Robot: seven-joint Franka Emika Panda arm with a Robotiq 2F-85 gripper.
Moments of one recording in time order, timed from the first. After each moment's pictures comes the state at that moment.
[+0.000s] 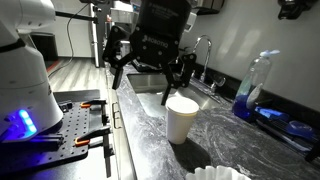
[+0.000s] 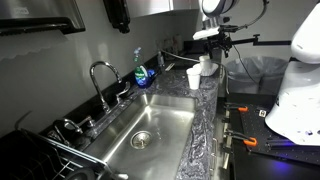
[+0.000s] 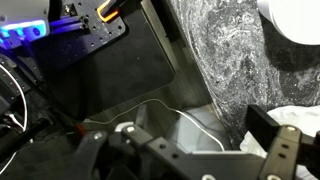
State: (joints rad) arm -0.50 -0.31 -0.22 -2.55 -0.23 2.08 1.48
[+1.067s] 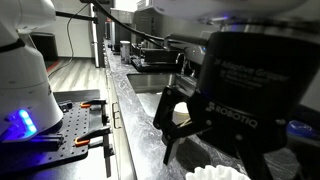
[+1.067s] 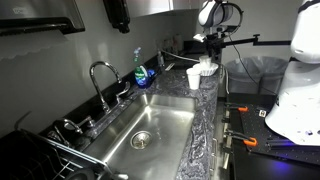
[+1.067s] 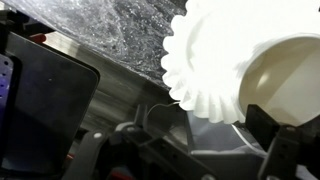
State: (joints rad) arm -0.51 0.08 -0.42 -2.29 -0.11 2.35 1.80
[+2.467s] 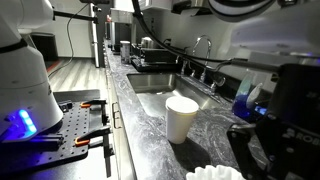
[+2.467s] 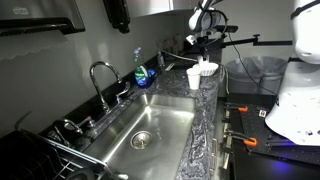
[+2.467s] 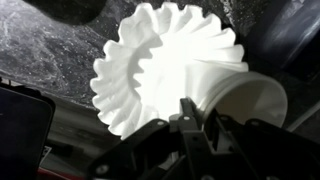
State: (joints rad) arm -0.42 0.28 -0.48 -2.10 0.00 2.42 1.82
